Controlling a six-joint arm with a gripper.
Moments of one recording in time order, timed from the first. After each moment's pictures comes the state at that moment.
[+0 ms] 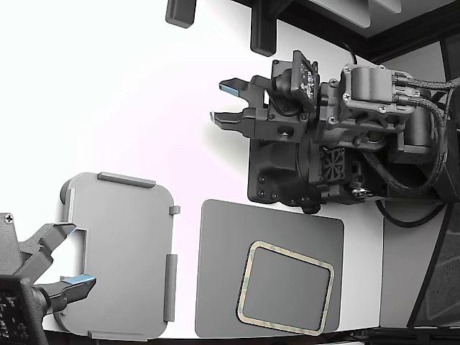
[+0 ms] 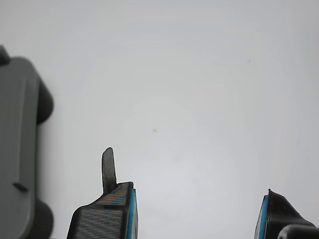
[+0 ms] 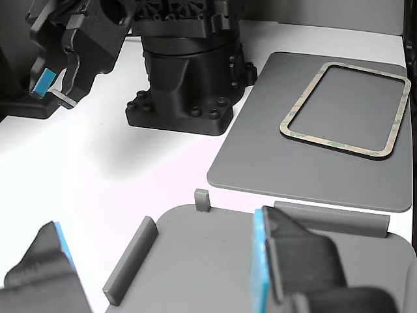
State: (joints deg) arm -3.1 168.0 152.4 55.8 3.5 6.3
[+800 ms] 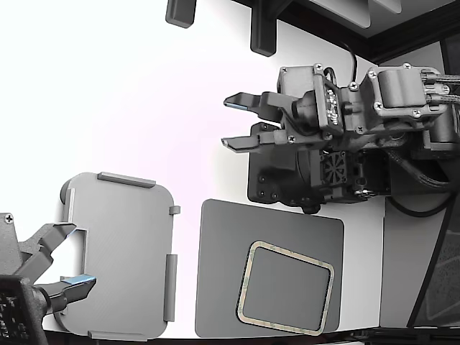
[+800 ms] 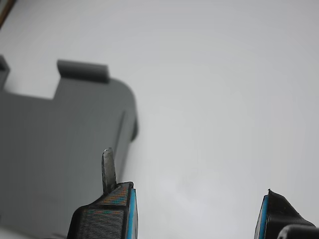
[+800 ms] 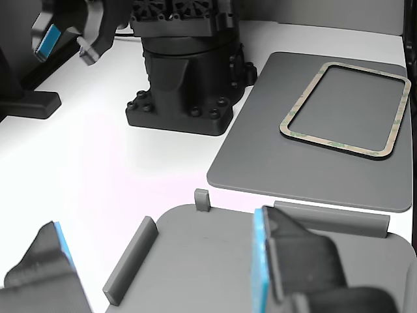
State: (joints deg) arm 4.0 155.9 134.8 60.8 -2.7 -4.5
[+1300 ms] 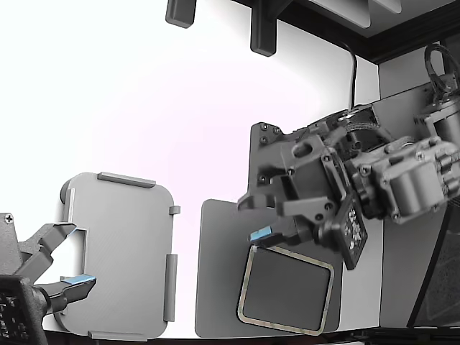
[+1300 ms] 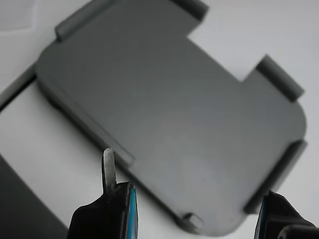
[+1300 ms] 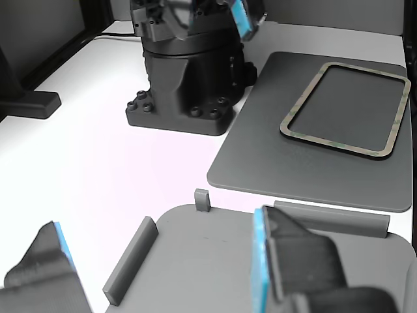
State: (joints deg) arm 33.7 142.6 123.0 70.0 2.7 -13.6
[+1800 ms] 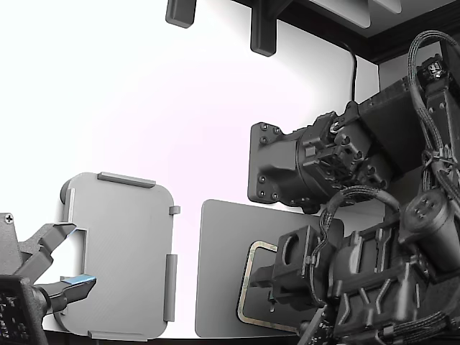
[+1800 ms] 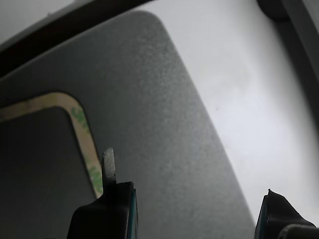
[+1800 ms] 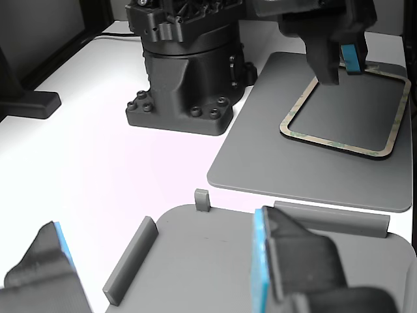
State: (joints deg) arm 57.0 113.5 107.7 83.0 2.8 -7.0
